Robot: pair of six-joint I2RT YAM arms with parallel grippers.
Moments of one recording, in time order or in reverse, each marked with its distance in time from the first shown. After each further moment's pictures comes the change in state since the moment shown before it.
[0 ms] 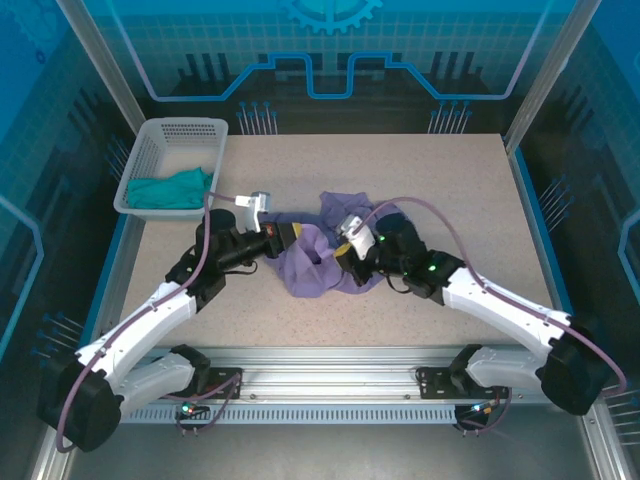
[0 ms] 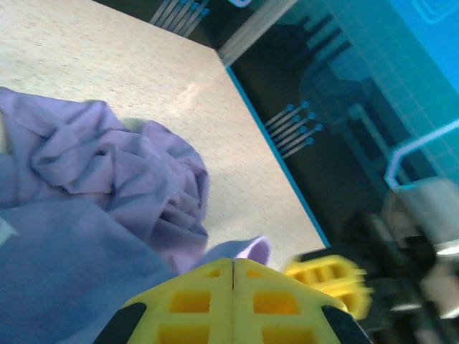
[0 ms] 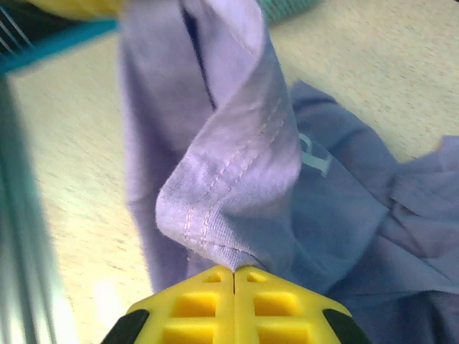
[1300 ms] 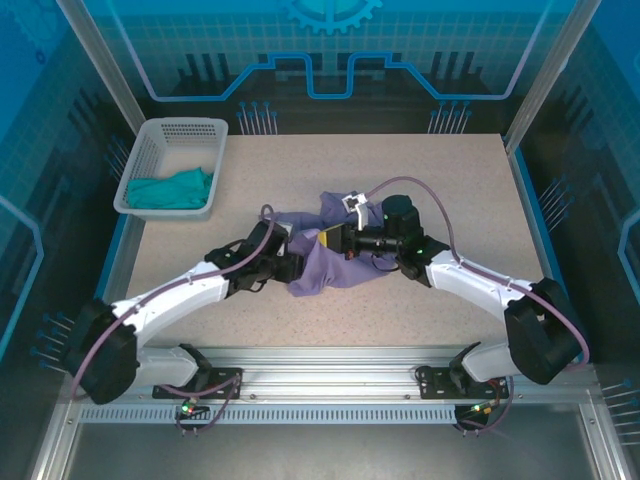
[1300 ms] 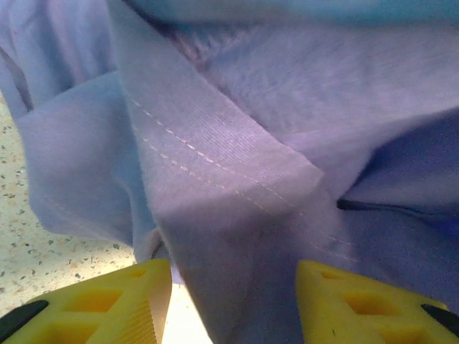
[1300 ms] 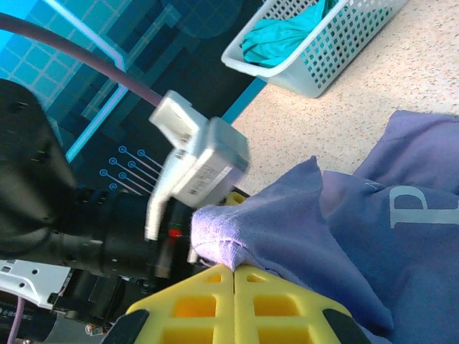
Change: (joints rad) left arm -0.187 0.276 0.117 -0.506 -0.475 0.262; right arm -0.122 0.223 -0.012 0.468 -0.353 0.562
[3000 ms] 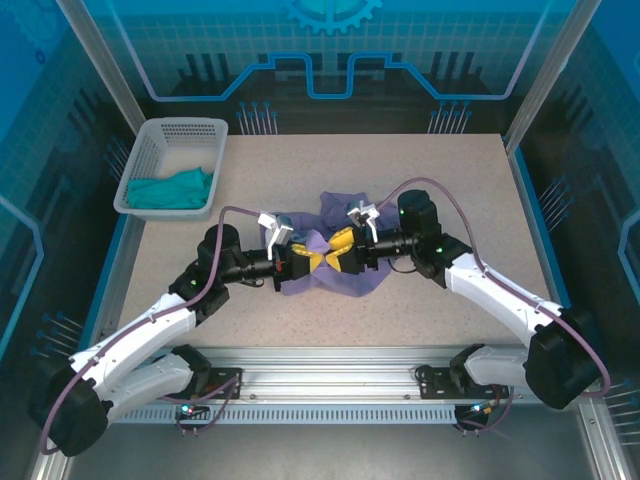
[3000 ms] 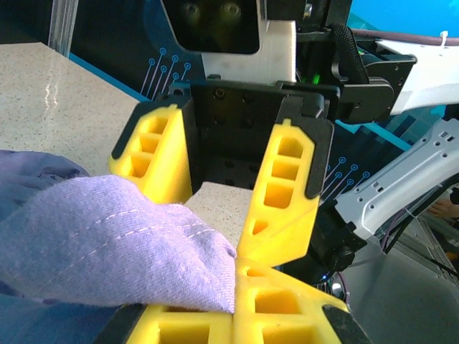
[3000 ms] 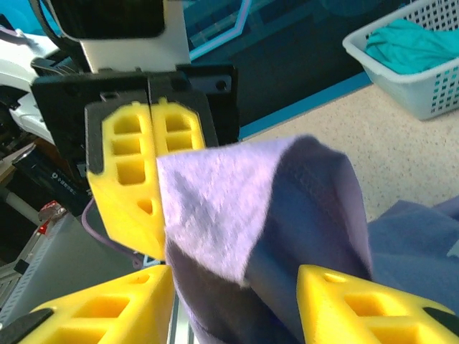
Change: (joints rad) left arm 0.058 -0.343 -0.191 0.655 0.787 0.052; right arm -0.047 -0.136 0.043 -0.223 -0.345 -0.408
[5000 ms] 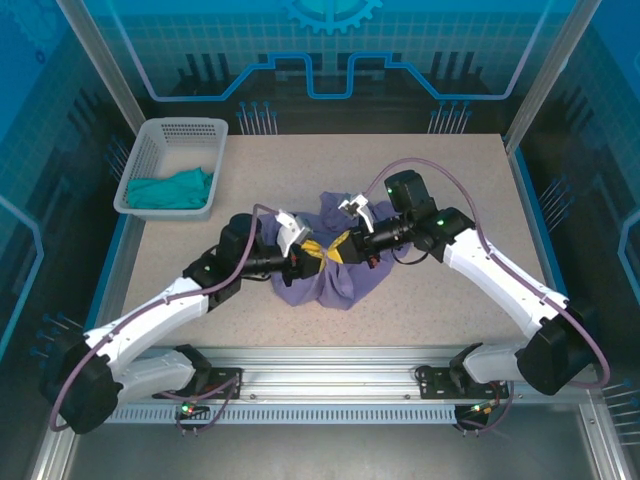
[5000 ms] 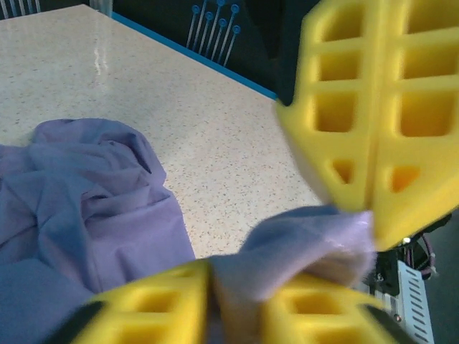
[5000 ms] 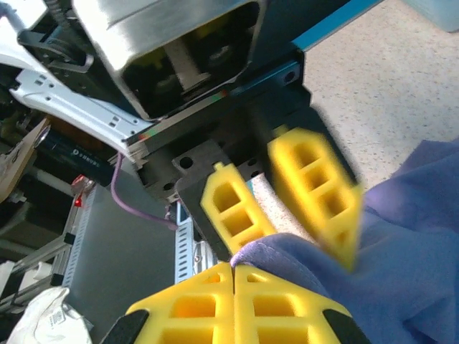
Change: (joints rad) left arm -0.031 0.153 0.107 -0.184 -0.114 0.253; right arm 0.004 0.083 0.316 -0.617 0.028 -0.126
